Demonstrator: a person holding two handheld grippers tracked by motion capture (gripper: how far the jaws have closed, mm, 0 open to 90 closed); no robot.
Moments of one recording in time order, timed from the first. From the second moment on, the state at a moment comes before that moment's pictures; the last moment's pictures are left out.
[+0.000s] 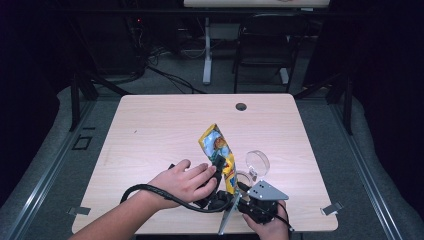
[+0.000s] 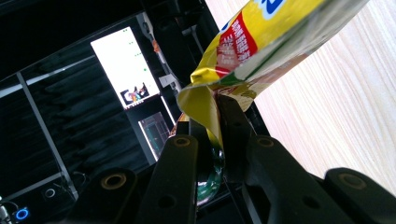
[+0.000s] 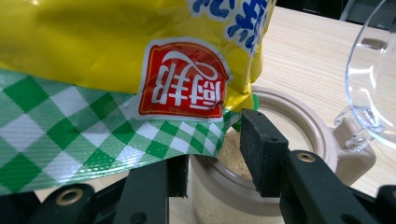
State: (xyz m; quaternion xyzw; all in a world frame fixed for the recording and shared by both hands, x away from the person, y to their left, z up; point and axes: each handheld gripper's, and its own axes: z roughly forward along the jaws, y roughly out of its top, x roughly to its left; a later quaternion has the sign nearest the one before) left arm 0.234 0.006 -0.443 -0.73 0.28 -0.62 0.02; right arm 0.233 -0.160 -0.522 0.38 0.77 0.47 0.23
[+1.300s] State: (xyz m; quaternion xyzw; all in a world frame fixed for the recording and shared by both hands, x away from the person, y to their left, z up) left arm 0.237 0.003 -0.434 -0.74 0.27 -0.62 0.02; right arm 0.229 -0.168 -0.512 0.38 0.76 0.47 0.23
